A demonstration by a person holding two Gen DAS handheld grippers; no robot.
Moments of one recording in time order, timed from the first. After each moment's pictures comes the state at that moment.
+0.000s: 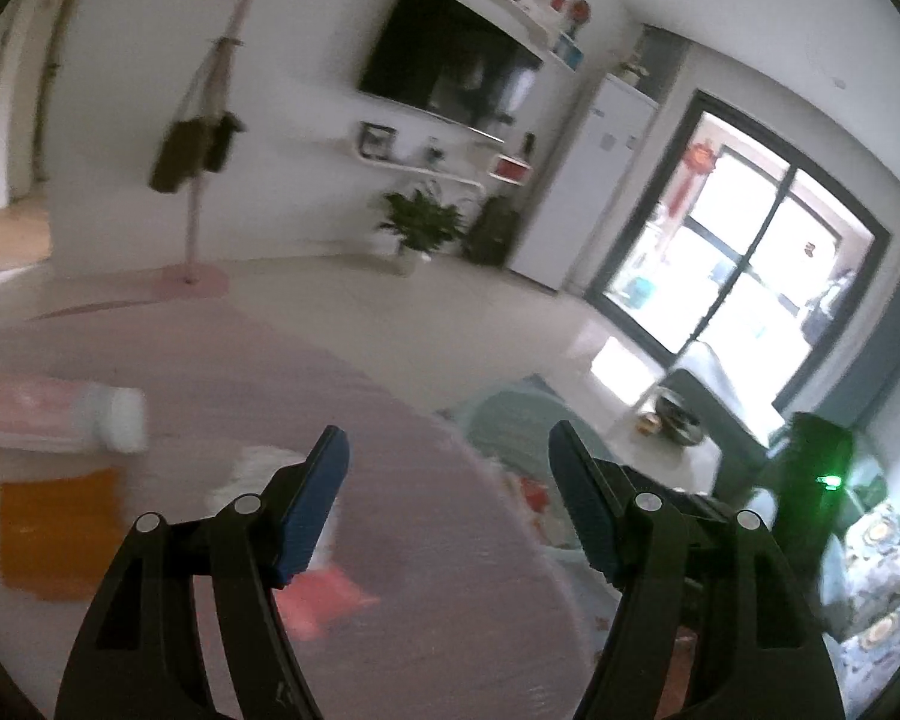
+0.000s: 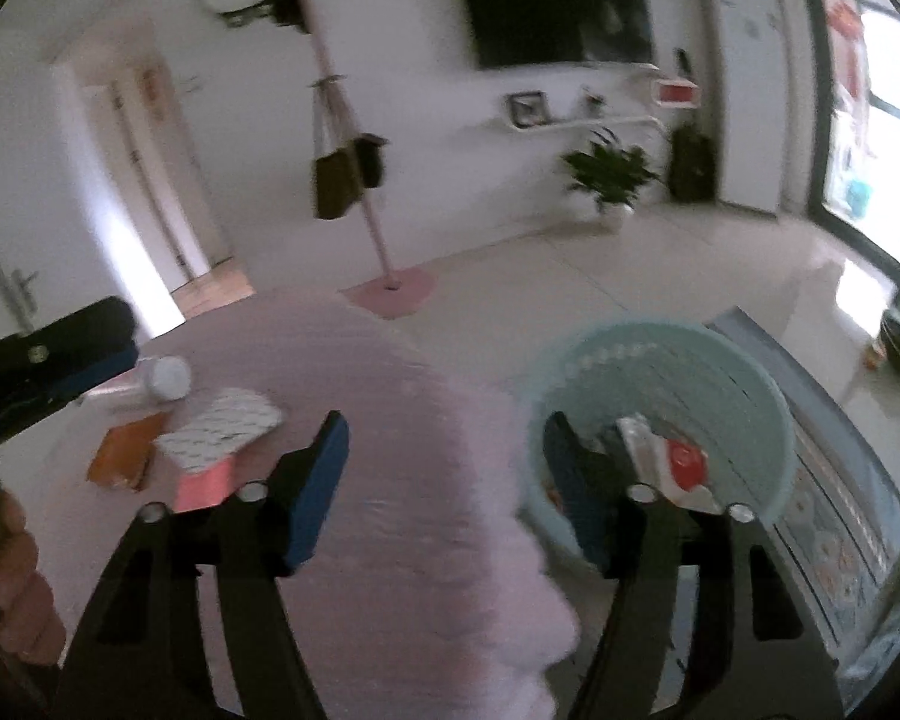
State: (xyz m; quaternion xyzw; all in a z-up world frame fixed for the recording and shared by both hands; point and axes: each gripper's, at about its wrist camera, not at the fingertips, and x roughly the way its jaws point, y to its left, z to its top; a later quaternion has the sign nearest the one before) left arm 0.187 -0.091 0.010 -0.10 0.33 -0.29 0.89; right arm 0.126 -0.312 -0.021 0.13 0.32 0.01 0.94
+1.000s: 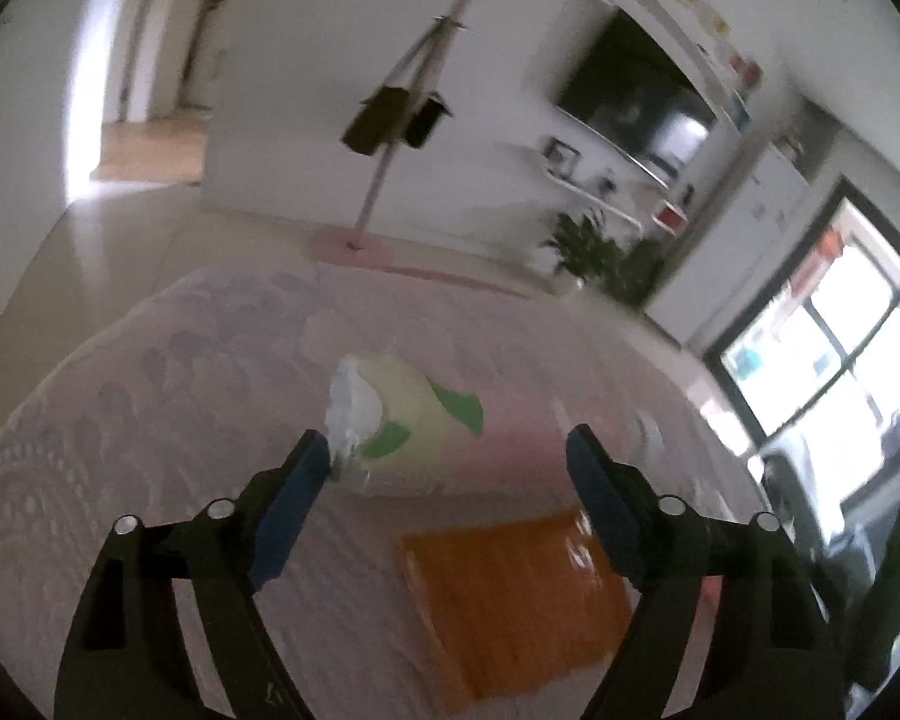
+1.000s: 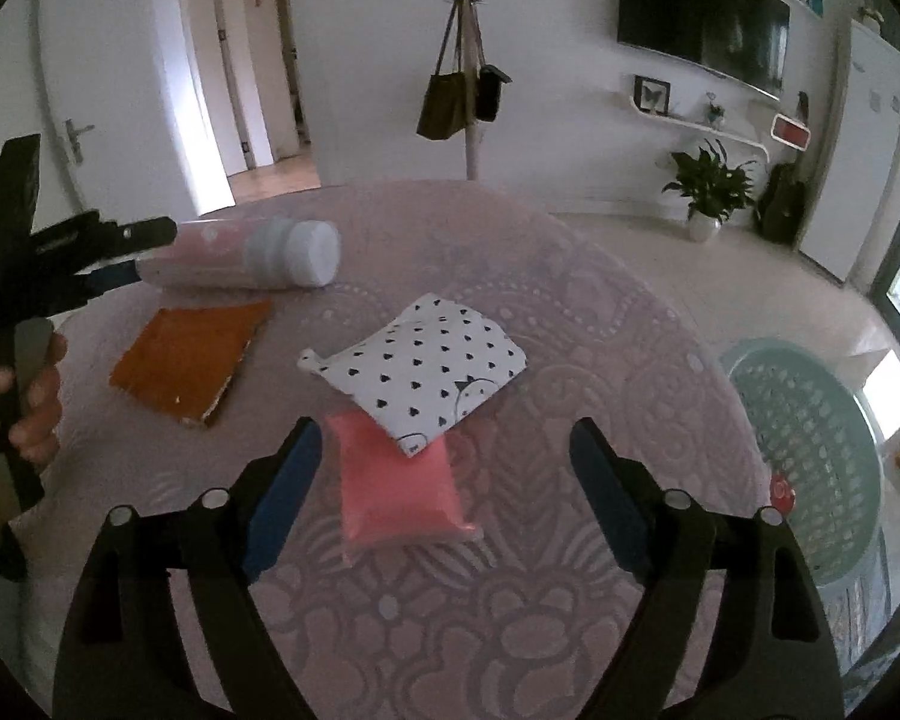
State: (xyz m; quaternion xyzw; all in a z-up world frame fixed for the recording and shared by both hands) left arm 0.257 0.115 -0.042 -0.16 0.37 -0.15 0.90; right arm 0.169 -0.165 -0.055 0.01 0.38 0.09 0.92
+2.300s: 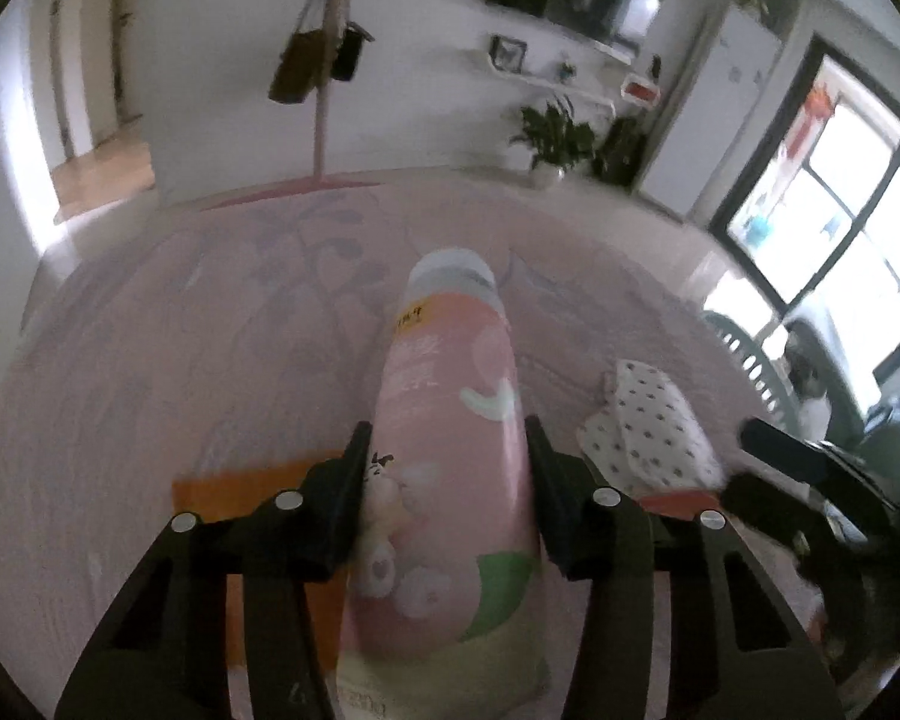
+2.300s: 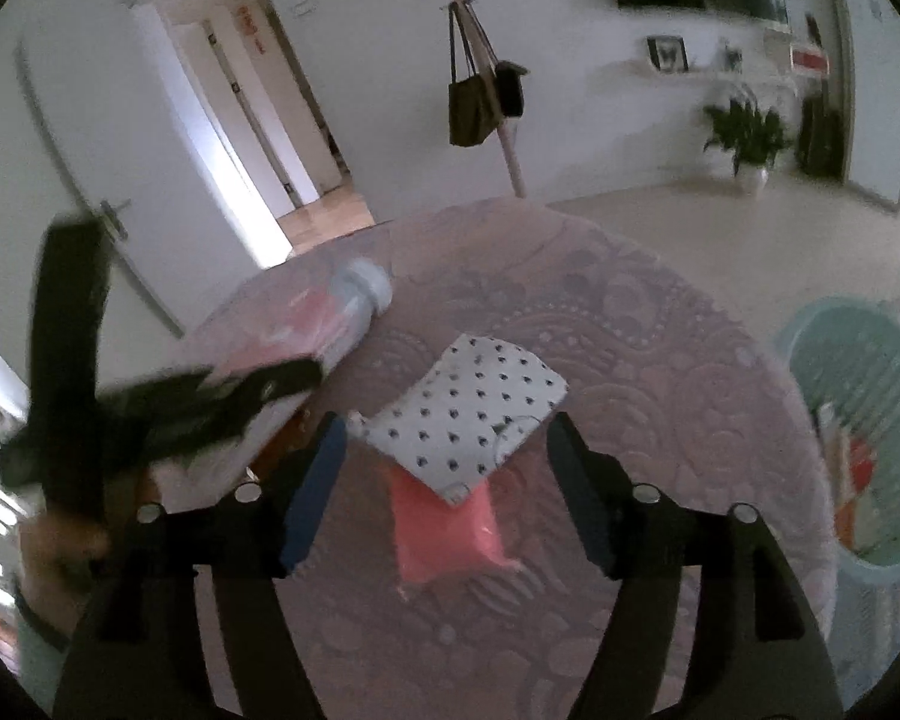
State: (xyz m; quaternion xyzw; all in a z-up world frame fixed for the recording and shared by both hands) left arm 0.239 0.027 -0.057 -0.06 0.44 -0.17 0.88; right arm 0.190 -0.194 -0.040 0.14 0.38 0.16 0.90
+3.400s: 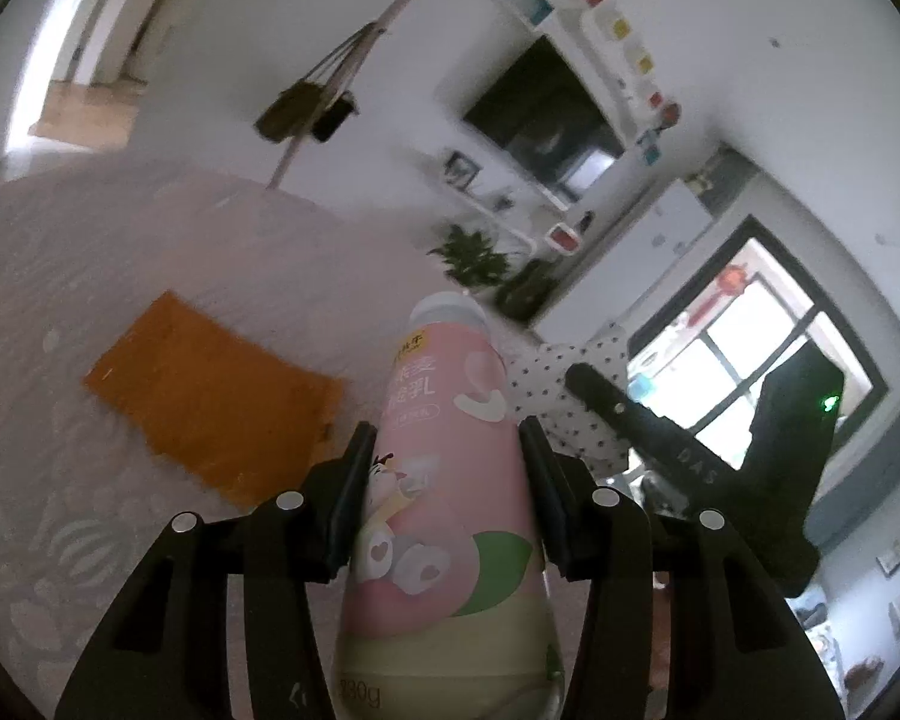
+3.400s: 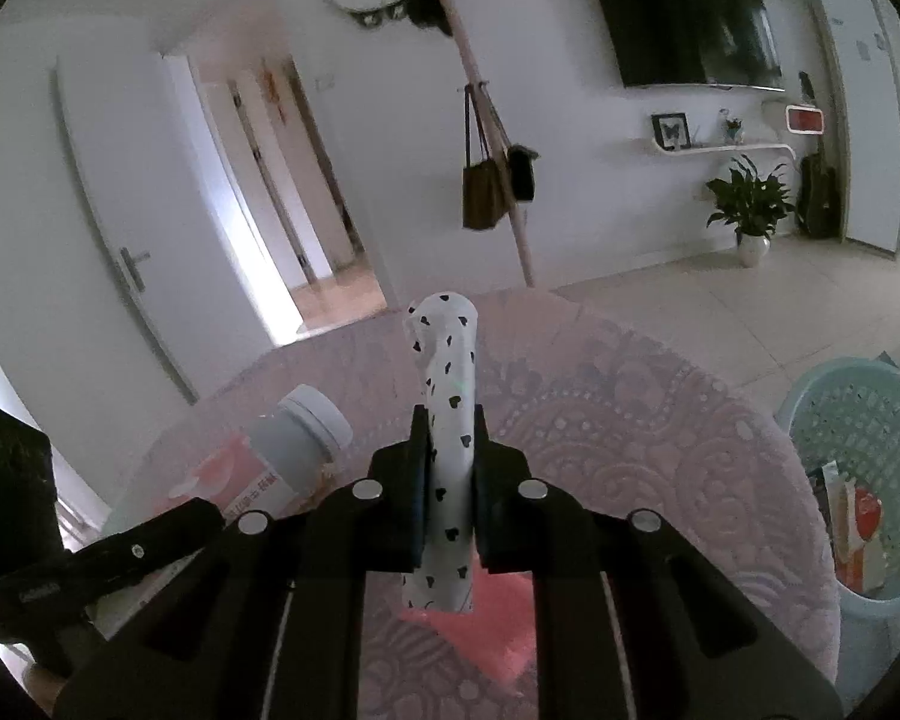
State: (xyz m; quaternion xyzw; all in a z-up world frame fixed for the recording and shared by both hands) left arm 0.144 0.044 -0.062 -0.26 0.31 -0.25 0.88; right arm 0.165 -0.194 -0.023 0.14 0.27 0.15 0.94
